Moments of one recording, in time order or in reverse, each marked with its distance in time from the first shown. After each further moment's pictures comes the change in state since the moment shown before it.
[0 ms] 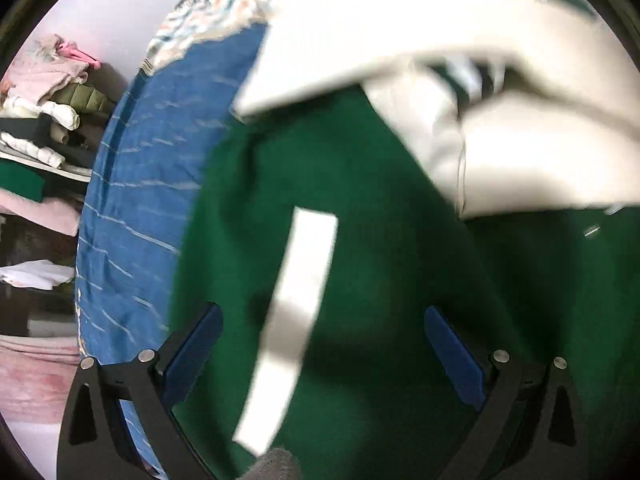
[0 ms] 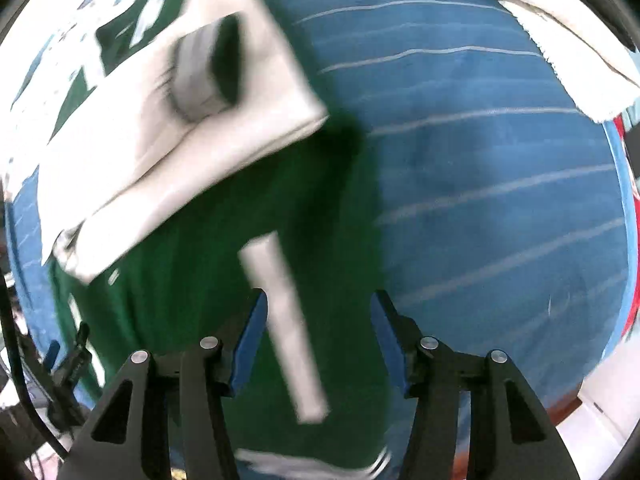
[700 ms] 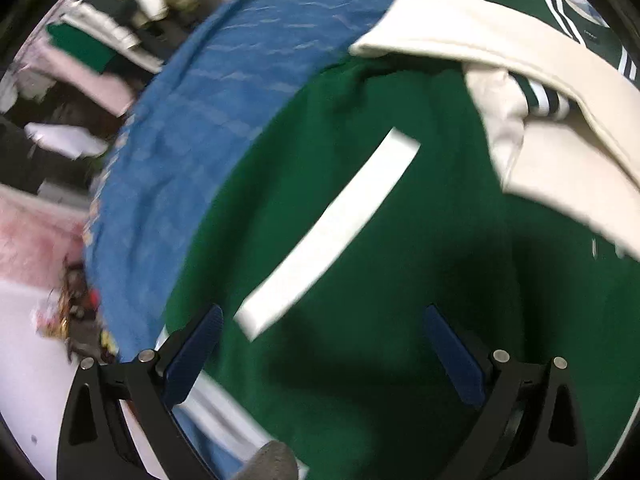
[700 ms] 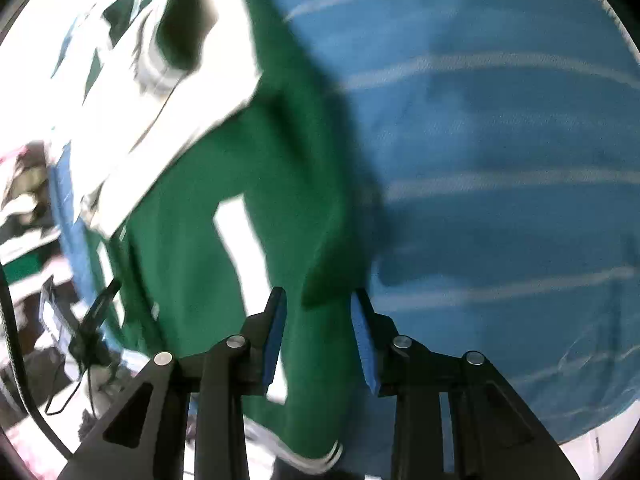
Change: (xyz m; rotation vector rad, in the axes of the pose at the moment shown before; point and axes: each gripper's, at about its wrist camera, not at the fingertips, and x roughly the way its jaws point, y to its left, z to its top) left arm -0.049 0.032 -0.055 -0.416 0.115 0.074; right arm 0.043 -0.072 0.016 -0.118 0.244 0.277
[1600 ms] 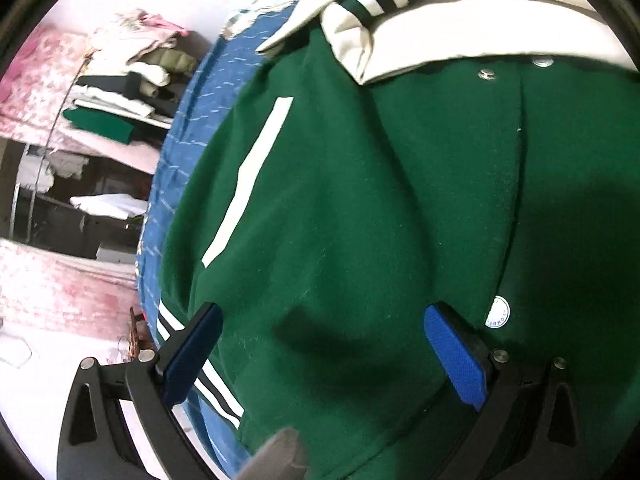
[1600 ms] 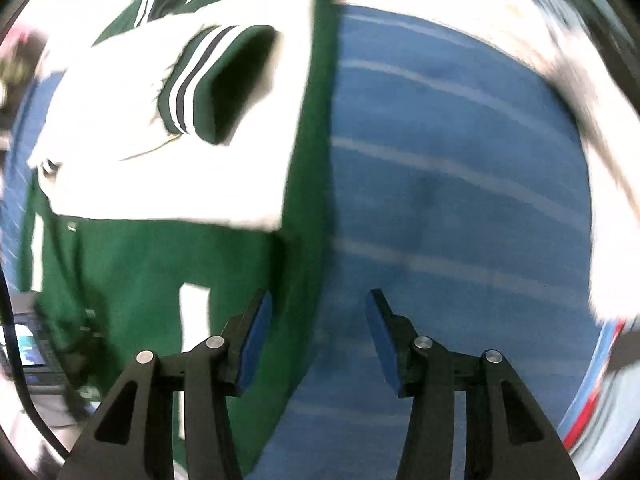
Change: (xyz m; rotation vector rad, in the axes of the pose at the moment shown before) left arm 0.007 -0.086 -0.050 0.217 -0.124 0.258; right arm -0.006 0.076 0.053 -0.413 -0.190 -0.414
